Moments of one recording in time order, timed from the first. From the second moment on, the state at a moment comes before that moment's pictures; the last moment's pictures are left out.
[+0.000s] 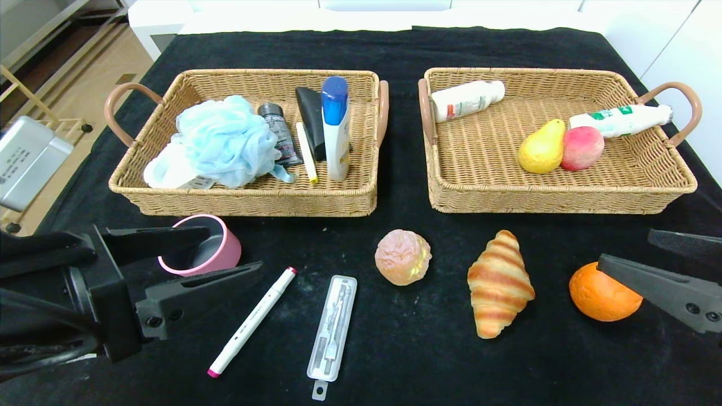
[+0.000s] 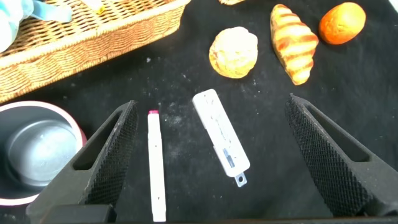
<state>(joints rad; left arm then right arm) -0.42 1.11 -0.76 -0.13 -0.26 0.00 0.49 1.05 -0.69 -0.18 0.02 0.09</state>
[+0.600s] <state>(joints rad) -0.41 1.09 -0.77 -0.13 -0.26 0.02 0.48 1.15 -0.96 0.25 -0.26 0.18</state>
